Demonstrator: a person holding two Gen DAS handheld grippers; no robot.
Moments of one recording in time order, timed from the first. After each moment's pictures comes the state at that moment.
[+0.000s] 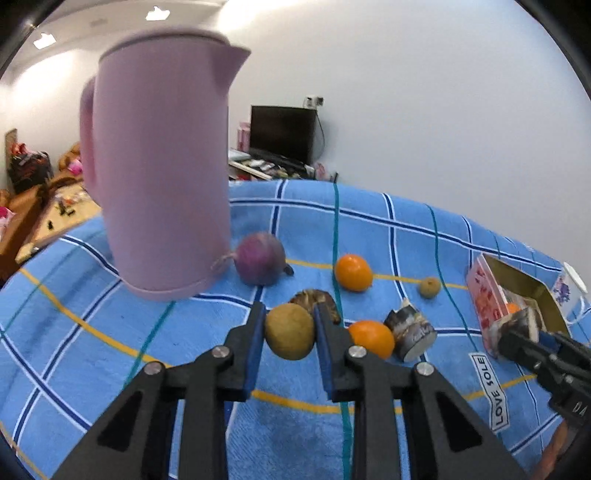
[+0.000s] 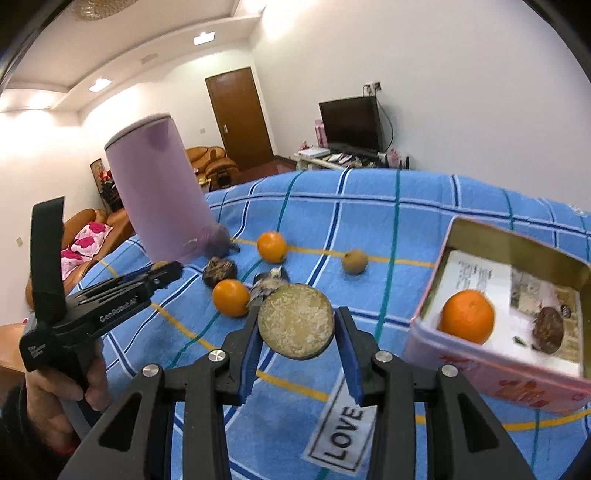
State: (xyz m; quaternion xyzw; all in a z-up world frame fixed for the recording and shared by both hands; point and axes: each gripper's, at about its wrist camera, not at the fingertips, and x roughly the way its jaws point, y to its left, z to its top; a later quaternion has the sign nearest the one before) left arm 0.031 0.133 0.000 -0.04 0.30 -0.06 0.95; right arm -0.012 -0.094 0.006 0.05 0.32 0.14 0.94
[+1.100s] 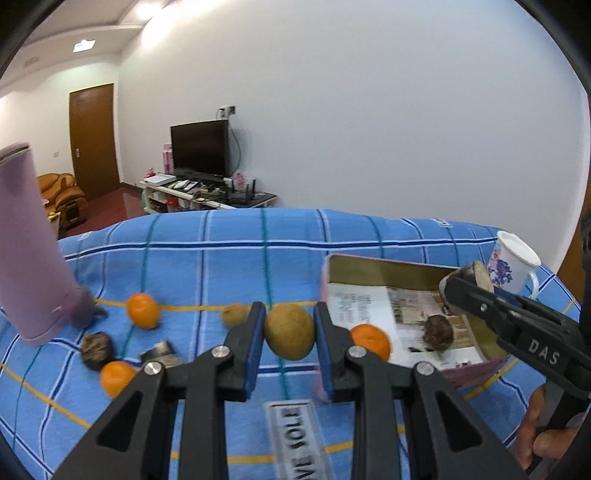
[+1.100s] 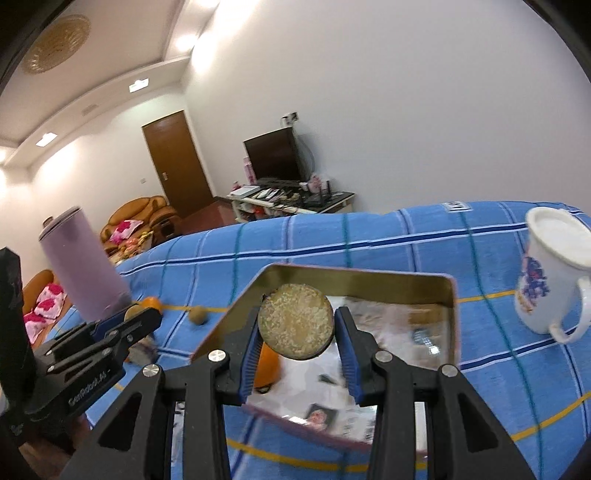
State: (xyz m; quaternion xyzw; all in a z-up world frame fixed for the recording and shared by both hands) left arm 0.026 -0.071 0.025 0.02 0.29 -0.19 0.94; right arm -0.021 -0.258 0.032 0.11 0.27 0.01 0.96
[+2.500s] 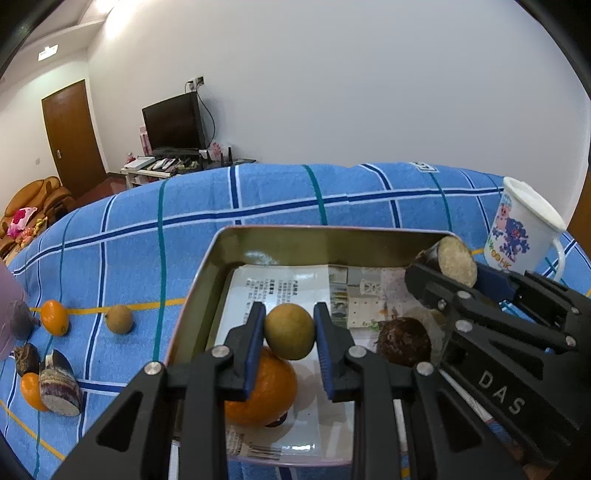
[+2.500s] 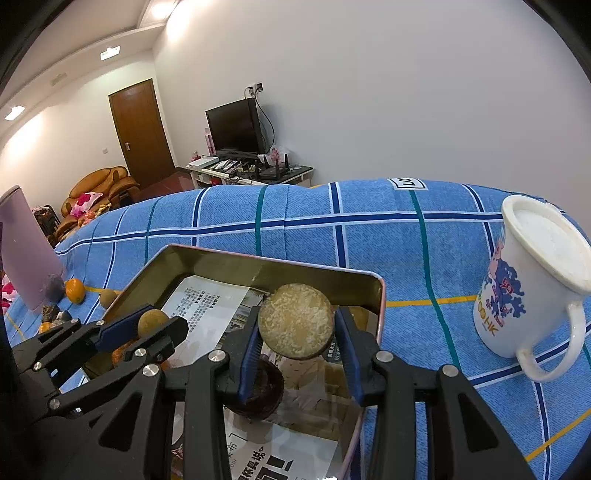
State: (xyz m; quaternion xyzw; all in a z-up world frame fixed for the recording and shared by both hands) left arm 0.055 -0.185 -0.008 0.08 0.35 -0.19 0.91; right arm 0.020 -0.307 0.003 0.07 0.33 -0.05 0.94
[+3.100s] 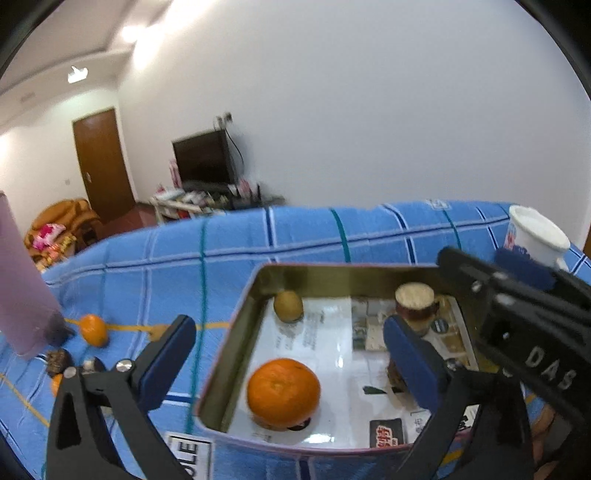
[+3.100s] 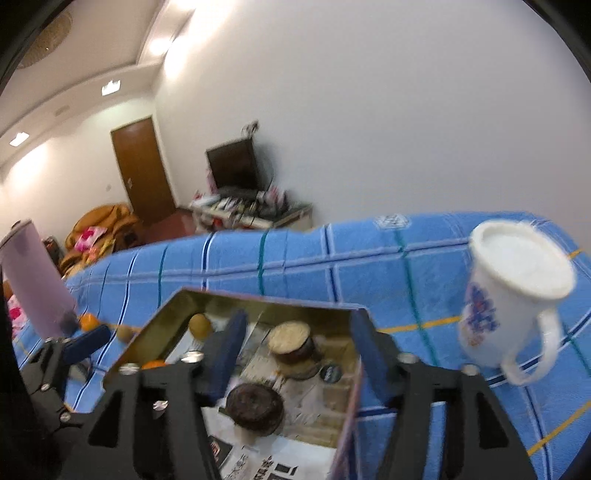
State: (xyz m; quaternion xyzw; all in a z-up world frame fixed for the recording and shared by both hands) left arm 0.029 -0.177 0.011 0.08 0.26 -0.13 0.95; right arm -0.009 -0.314 0.028 0.08 0.24 -0.07 0.96
